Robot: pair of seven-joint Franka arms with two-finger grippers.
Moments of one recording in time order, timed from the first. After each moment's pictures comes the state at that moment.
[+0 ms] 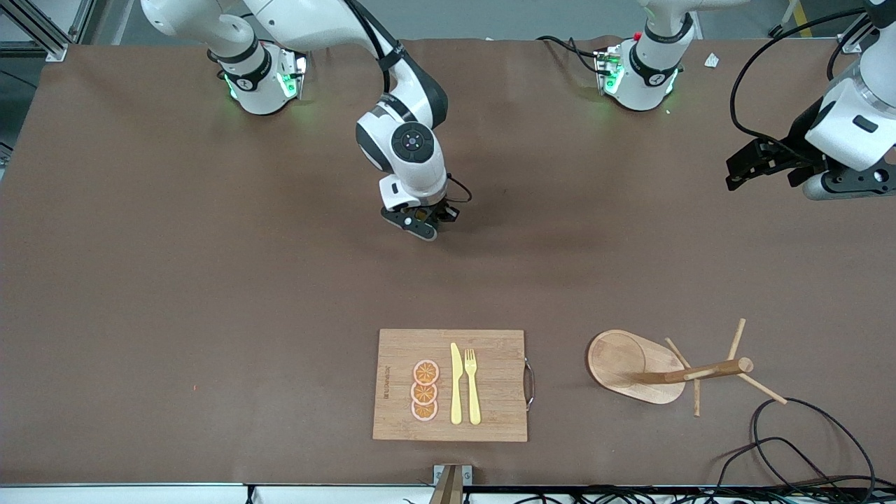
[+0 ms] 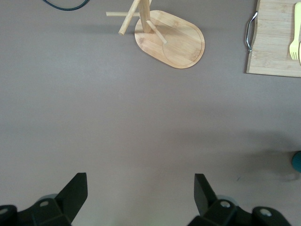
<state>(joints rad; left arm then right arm) 0.01 -0.03 -0.14 -1.62 -0.01 1.59 -0.18 0.83 0.54 -0.01 -1.81 0.12 2.32 1.19</state>
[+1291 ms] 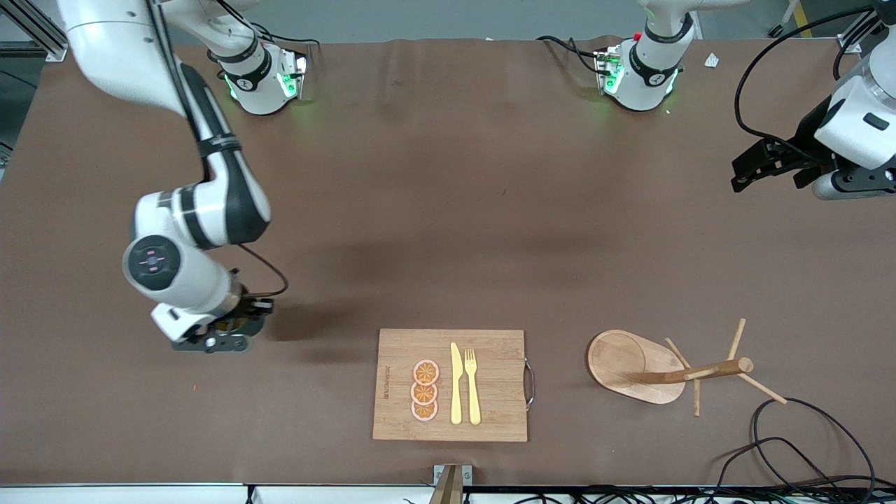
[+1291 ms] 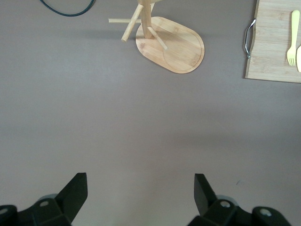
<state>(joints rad) 0.01 -0.03 -0.14 -1.60 -0.01 1.59 -0.18 0.18 0.53 -0.03 -1.57 -0.06 2.08 0.17</state>
